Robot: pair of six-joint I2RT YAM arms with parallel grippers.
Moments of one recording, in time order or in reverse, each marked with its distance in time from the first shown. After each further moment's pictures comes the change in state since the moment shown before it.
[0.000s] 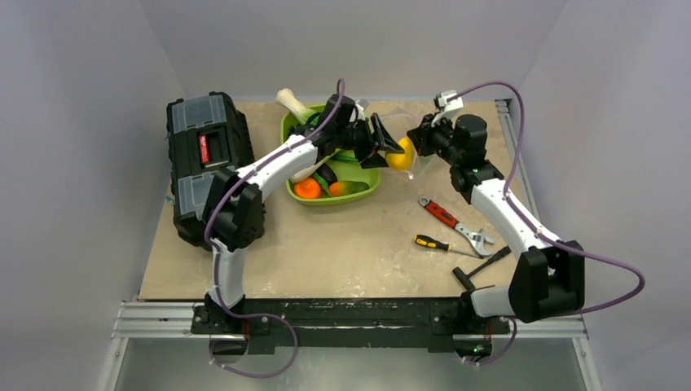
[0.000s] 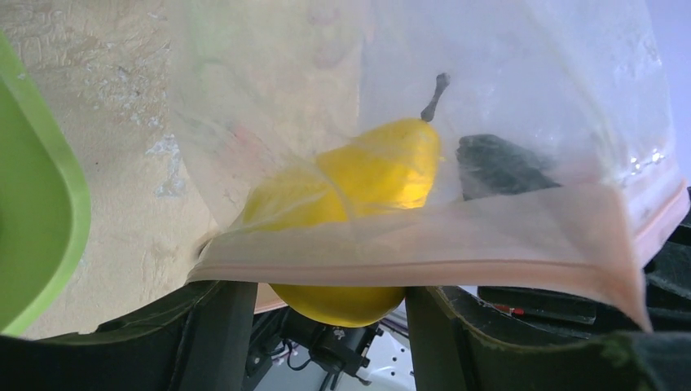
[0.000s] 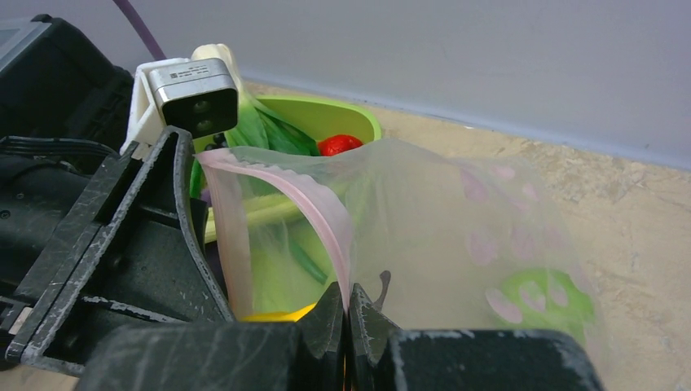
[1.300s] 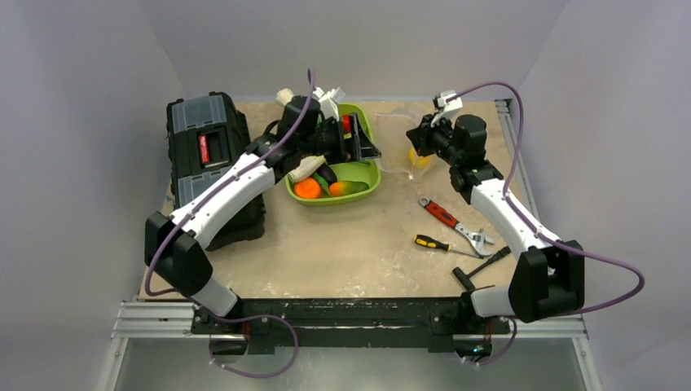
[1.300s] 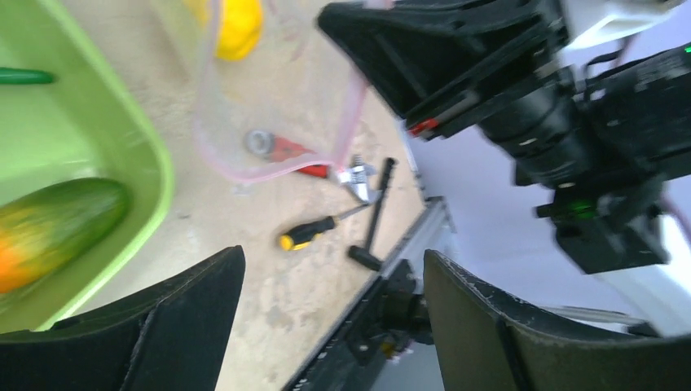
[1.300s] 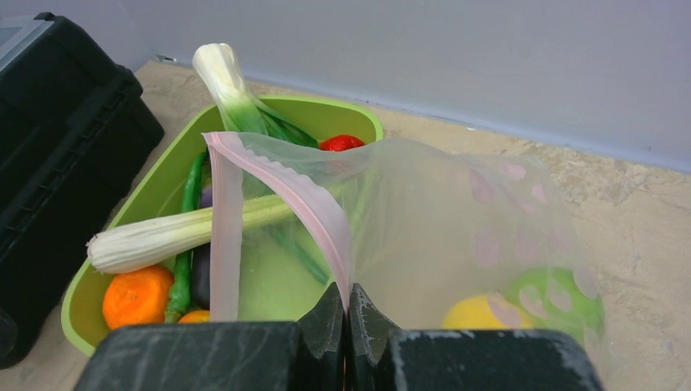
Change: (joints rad) left arm 0.005 -0.423 -0.233 -0.040 -0.132 0.367; right arm 0.000 0.001 -0.002 0.005 -0.006 -0.005
